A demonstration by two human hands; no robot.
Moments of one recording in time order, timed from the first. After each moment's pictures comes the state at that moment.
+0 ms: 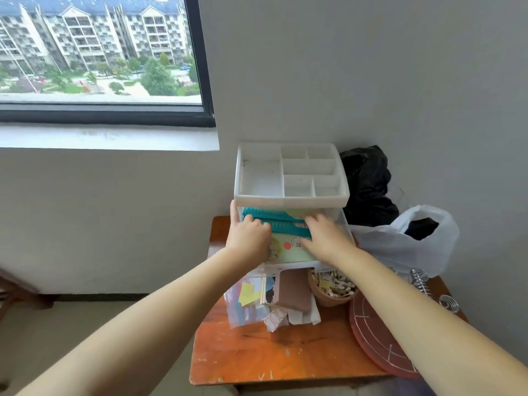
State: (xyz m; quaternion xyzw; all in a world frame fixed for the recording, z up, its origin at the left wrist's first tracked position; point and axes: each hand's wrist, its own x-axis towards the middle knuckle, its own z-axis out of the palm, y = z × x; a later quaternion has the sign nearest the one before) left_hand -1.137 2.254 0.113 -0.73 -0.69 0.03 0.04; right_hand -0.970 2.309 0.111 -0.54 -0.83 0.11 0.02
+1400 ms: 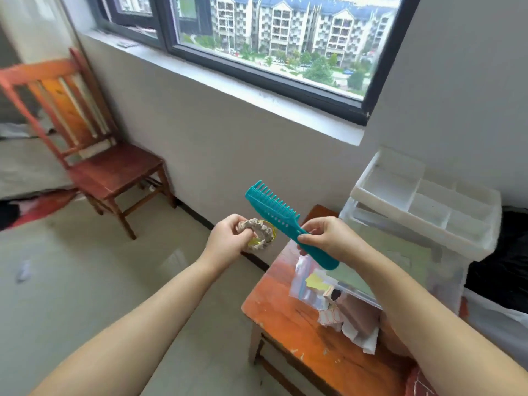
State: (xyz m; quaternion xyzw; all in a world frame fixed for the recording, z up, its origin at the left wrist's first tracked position) left_hand -1.216 2.065 0.095 -0.23 -0.77 -0.55 -0.21; right_hand -1.088 2.244 0.139 -0.27 -0.86 0.43 -0.04
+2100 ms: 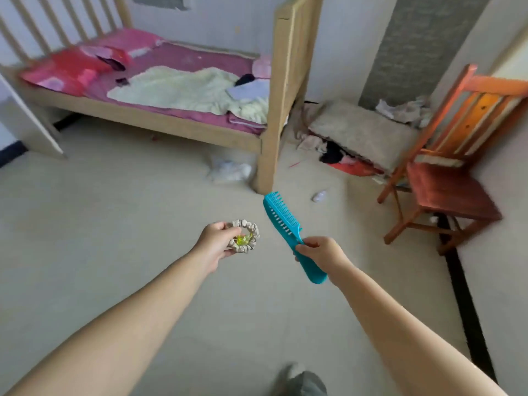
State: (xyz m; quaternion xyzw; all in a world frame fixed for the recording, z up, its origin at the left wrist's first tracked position) left_hand -1.162 1.388 0.063 0.40 -0.58 -0.70 0.06; right_hand -1.269 1.587 0.058 0.10 -0.84 0.43 -0.32
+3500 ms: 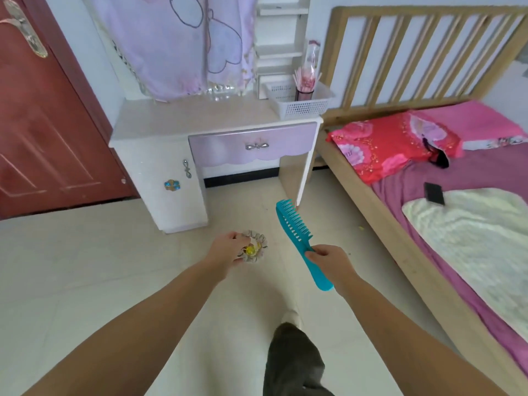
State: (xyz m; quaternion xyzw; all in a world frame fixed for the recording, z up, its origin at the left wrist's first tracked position) left_hand -1.069 0.280 0.035 0.65 -0.34 -0.58 0.36; right_hand -1.289 0.292 0.018 0.50 -0.73 0.21 -0.41
